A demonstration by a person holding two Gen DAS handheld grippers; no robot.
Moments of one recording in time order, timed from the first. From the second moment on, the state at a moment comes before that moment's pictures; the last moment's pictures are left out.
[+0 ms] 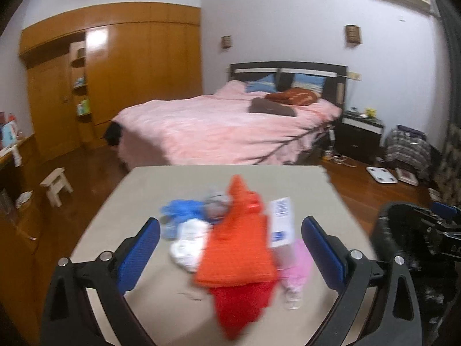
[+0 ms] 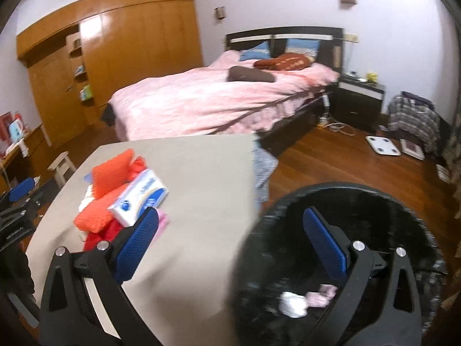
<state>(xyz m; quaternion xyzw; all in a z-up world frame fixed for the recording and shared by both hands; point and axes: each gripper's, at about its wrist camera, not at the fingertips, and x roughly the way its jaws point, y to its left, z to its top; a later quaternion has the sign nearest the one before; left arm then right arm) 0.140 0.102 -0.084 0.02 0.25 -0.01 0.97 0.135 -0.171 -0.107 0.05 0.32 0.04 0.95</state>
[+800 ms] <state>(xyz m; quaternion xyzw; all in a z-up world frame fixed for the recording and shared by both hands) 0.163 0.186 -0.128 -0.01 0.30 0.06 0.95 0.206 -0.025 -0.165 -0.03 0.37 0.13 0.92</state>
